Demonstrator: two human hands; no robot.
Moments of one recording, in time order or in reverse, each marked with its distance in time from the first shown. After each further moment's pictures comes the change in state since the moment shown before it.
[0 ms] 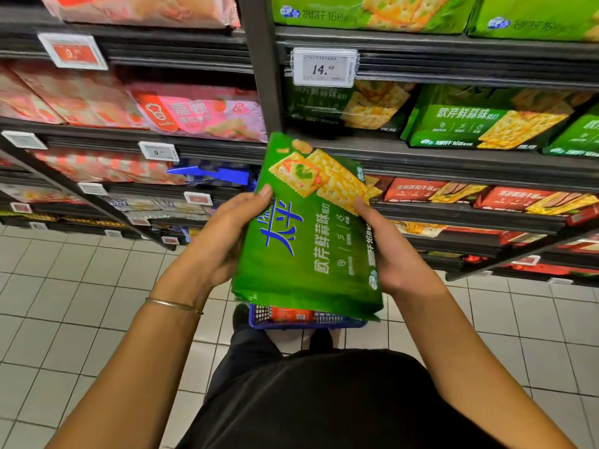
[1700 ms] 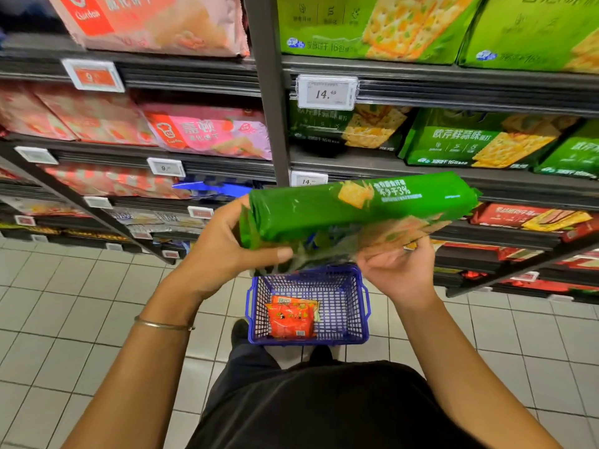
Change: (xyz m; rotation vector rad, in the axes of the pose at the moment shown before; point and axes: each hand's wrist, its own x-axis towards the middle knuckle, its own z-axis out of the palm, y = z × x) left_hand -0.018 0.005 -0.016 0.394 -0.203 0.549; right_hand 0.015 0.006 -0.041 0.575 -0.050 -0.280
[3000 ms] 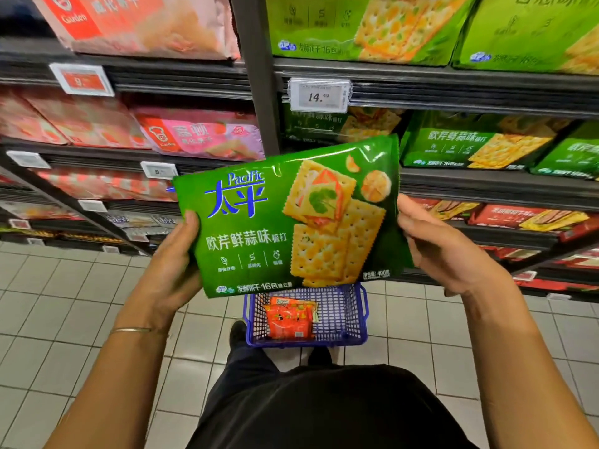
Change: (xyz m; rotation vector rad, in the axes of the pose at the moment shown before) left_hand -0.008 -0.039 -0.042 -0.484 0.361 -0.387; right_hand -0.039 -0.066 0.045 -1.036 -0.429 -0.033
